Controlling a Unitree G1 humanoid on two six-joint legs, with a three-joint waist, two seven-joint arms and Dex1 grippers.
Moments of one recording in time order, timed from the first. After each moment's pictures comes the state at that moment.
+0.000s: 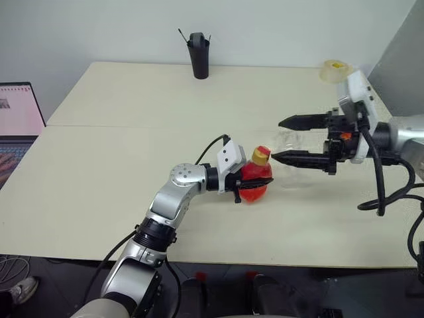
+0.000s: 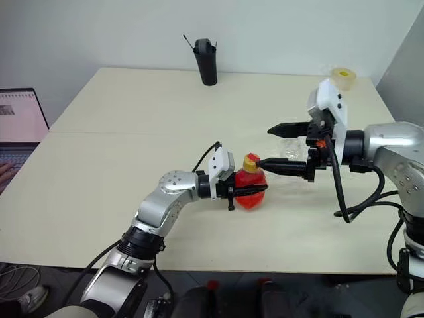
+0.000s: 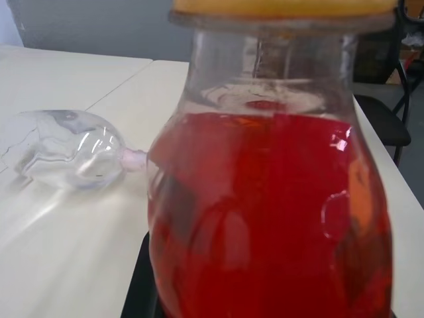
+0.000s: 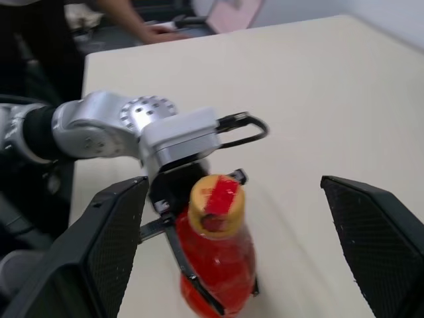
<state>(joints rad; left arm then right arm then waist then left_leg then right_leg) -0.61 0.23 -0.27 0.11 -0.25 0.30 -1.01 -0.68 -0.81 -0.19 -0.47 0.82 1.06 0.83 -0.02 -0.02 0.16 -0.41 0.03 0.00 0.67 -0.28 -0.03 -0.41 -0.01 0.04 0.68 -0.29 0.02</state>
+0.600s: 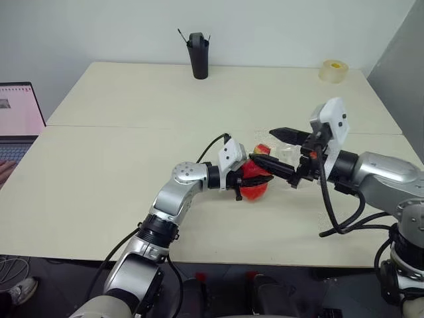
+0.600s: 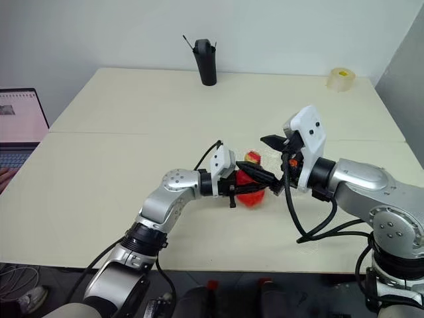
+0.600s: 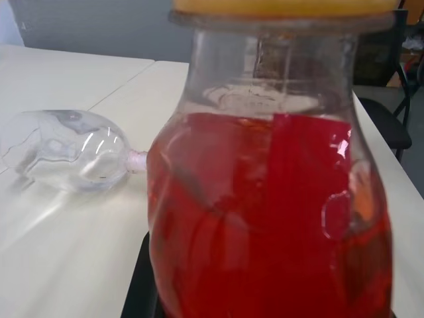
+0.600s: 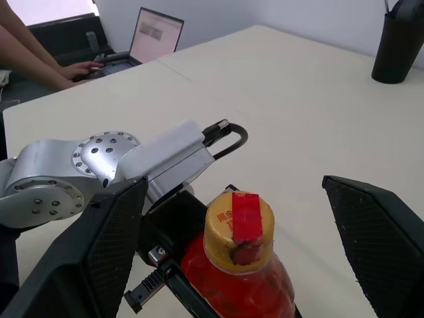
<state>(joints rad) -0.63 0.21 -0.27 0.17 -0.25 0.27 -1.02 -0.56 -0.59 -0.16 -0.68 0.95 1.17 0.32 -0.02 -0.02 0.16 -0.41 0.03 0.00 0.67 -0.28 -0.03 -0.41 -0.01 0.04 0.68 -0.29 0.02</state>
